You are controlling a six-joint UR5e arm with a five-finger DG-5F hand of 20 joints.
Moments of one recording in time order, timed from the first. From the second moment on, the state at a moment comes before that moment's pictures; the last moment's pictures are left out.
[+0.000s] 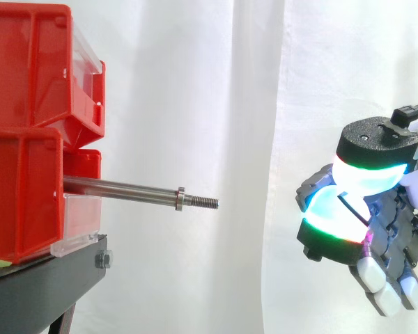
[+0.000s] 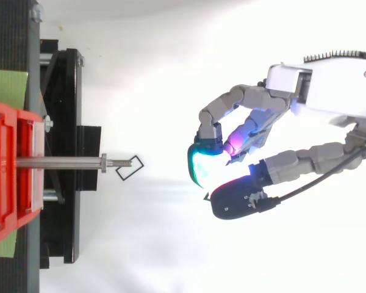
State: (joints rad) arm 0.17 -2.13 -1.23 -3.25 -1.32 -0.25
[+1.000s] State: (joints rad) arm 0.19 -2.11 -1.23 -3.33 -1.34 -0.30
